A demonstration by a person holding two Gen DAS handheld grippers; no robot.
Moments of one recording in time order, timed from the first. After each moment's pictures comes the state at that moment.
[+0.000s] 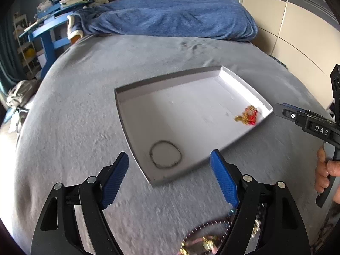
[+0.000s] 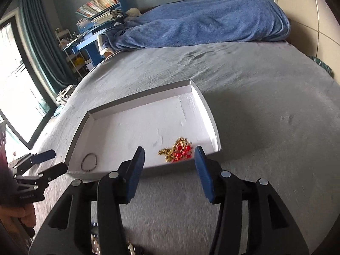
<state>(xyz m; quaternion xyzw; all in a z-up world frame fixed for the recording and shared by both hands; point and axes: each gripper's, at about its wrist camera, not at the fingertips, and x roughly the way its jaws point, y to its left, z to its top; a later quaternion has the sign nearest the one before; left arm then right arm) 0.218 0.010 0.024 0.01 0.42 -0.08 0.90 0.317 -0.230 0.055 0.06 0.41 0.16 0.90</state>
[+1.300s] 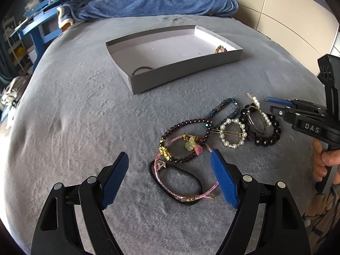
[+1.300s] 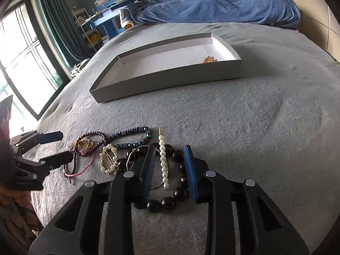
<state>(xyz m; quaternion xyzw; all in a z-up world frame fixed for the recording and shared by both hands) 0.110 0.004 -0.013 0.04 0.46 -0.12 0.88 0.201 -0.216 0.012 0.04 0.45 0.21 0.87</state>
